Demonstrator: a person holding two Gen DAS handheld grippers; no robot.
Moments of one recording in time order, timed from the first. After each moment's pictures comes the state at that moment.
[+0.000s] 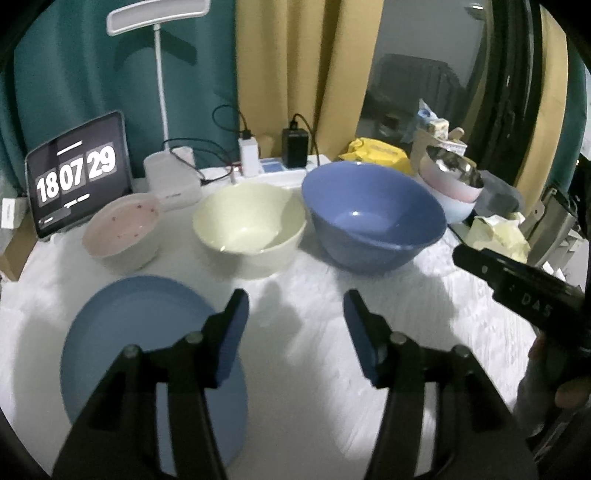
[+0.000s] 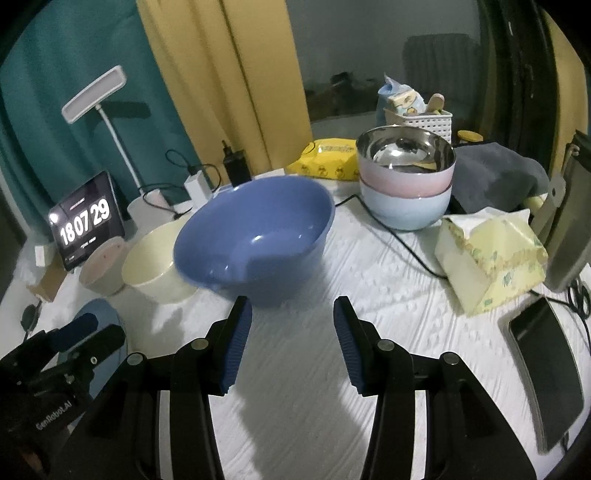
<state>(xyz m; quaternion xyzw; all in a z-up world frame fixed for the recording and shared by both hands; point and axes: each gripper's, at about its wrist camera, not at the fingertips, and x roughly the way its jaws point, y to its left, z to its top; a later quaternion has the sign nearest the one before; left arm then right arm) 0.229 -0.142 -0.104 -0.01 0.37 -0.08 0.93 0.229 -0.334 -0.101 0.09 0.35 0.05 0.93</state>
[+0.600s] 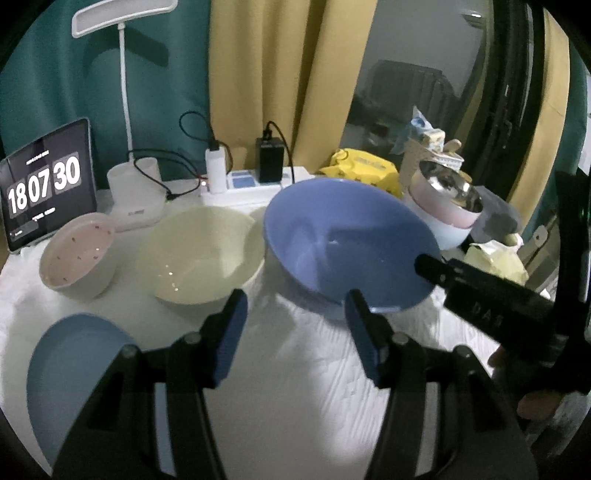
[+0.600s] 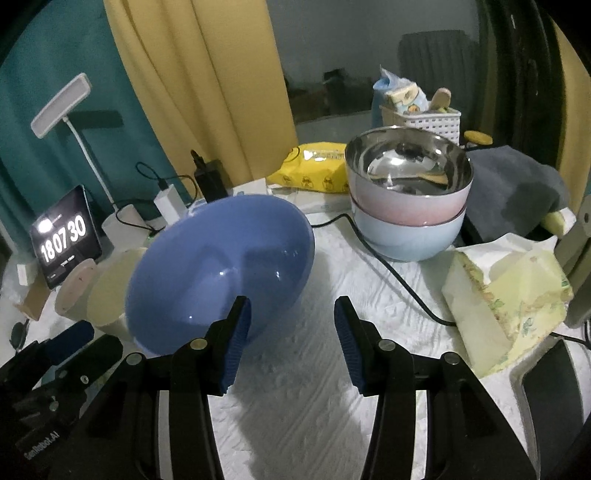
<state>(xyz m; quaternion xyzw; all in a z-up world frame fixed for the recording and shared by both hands) 0.277 -0.174 -0.107 -0.03 0.37 -0.10 0.92 0.287 -0.355 -0.117 0.10 0.36 0.04 0.93</state>
